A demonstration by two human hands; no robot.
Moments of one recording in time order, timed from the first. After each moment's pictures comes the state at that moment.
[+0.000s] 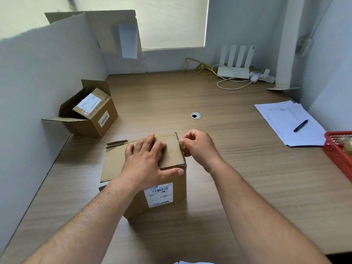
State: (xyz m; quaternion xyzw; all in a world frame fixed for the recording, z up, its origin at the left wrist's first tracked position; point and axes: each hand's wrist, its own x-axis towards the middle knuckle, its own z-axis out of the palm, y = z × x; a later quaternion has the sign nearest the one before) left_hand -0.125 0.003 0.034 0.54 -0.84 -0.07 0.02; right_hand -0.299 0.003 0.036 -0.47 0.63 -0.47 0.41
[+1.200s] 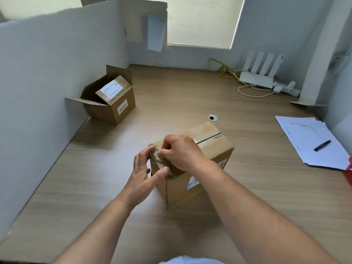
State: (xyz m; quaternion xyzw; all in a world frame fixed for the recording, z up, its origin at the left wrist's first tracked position) left_hand -0.072 0.029 -0.029 0.49 -0.63 -0.45 0.40; right_hand -0.216 -0.010 0.049 -0.74 0.61 -0.17 0.22
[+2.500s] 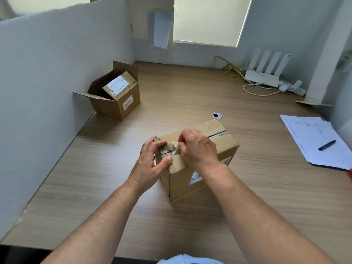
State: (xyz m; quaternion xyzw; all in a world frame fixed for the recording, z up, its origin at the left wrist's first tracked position) left_hand -0.074 0.022 -0.021 0.53 -0.67 -0.35 0.38; right_hand -0.233 0.005 0.034 -0.73 0.65 -0.20 0.06
